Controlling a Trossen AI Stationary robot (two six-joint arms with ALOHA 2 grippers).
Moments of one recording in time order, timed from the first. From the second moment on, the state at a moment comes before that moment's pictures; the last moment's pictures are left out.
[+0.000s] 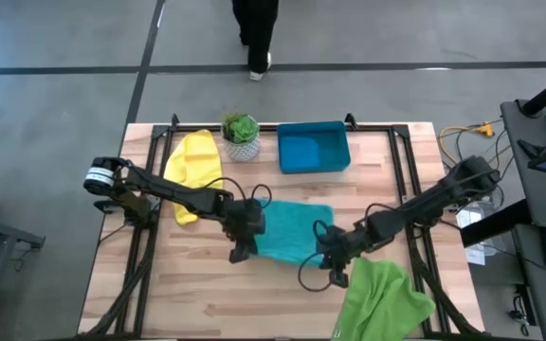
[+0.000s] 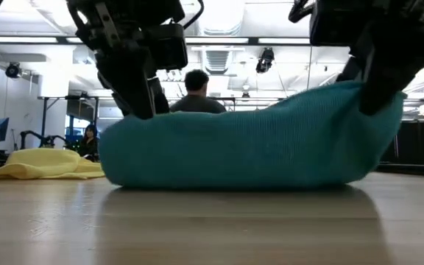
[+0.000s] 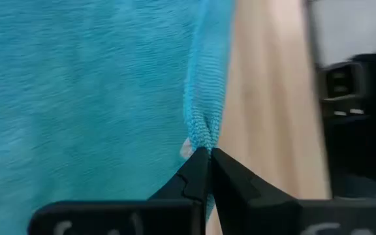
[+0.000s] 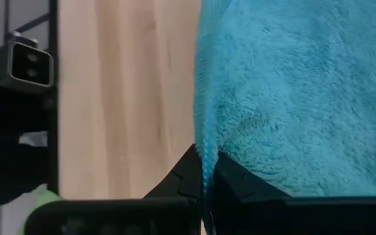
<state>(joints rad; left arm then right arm) -0.11 1.60 0.94 -0.23 0.44 -0.32 0.43 1.52 0.84 -0.24 -0.07 0.65</state>
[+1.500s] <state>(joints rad) -0.56 1.62 0.85 -0.13 -0.14 -0.02 0.81 1.68 0.85 -0.05 0.27 0.90</state>
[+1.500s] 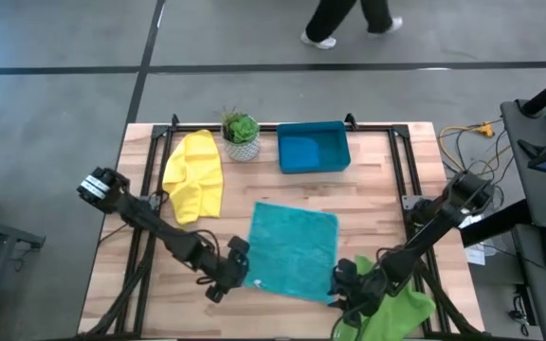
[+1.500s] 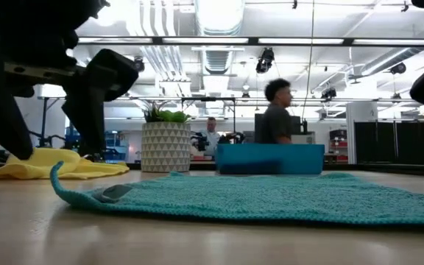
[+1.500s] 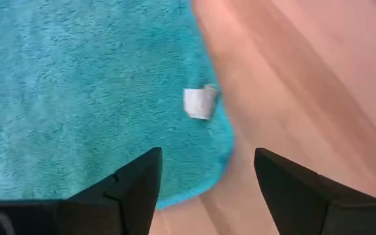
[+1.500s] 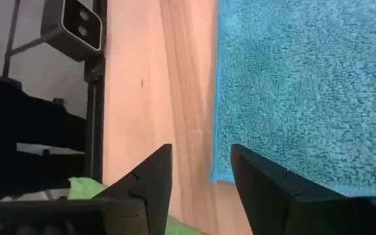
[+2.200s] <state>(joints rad) -0.56 1.76 0.91 -0.10 -0.22 -0.02 0.81 1.82 0.85 -0.02 0.24 0.63</state>
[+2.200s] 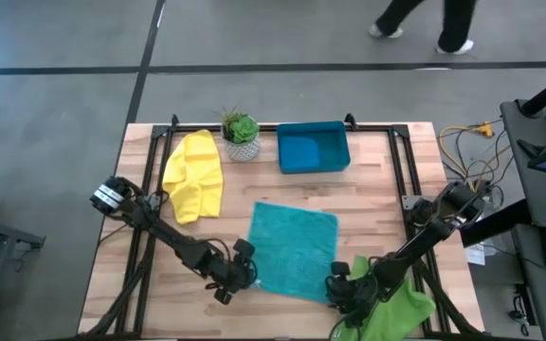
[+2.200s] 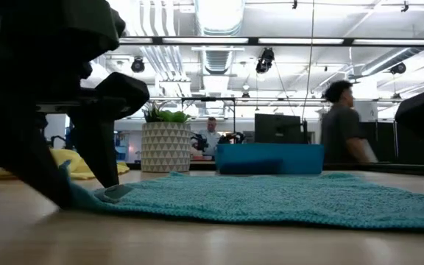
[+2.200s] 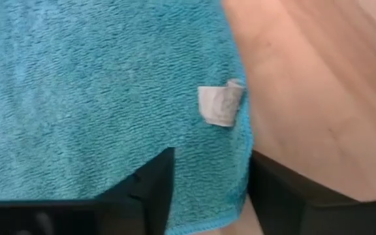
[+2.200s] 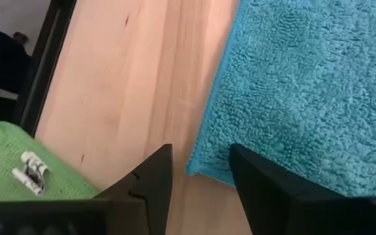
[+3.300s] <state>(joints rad) -0.48 1.54 1.01 -0.41 -0.22 -0.06 0.74 1.58 1.00 -0.55 0.24 0.76</state>
